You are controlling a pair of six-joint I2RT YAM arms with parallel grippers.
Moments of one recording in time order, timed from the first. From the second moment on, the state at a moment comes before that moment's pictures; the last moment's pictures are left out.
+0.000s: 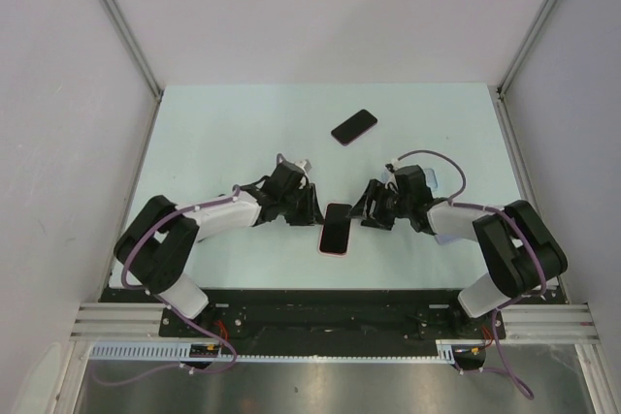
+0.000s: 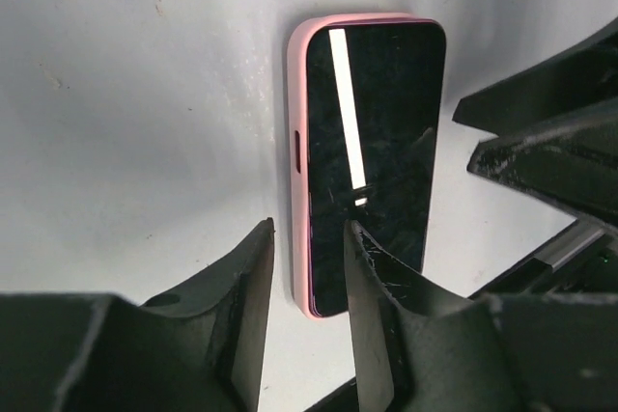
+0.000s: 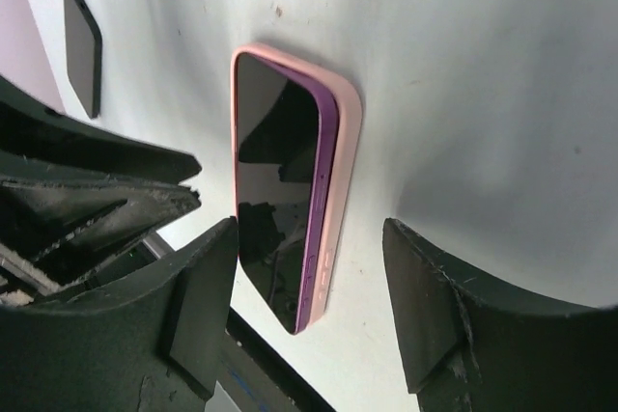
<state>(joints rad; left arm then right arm) -0.68 1.58 0.84 -0.15 0.19 -0.70 0.43 1.54 0.60 0.20 -0.48 0.81</state>
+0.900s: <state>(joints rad) -0.65 1.71 0.80 0.02 0.35 -0.72 0.56 1.57 0.60 0.25 -0.42 0.86</state>
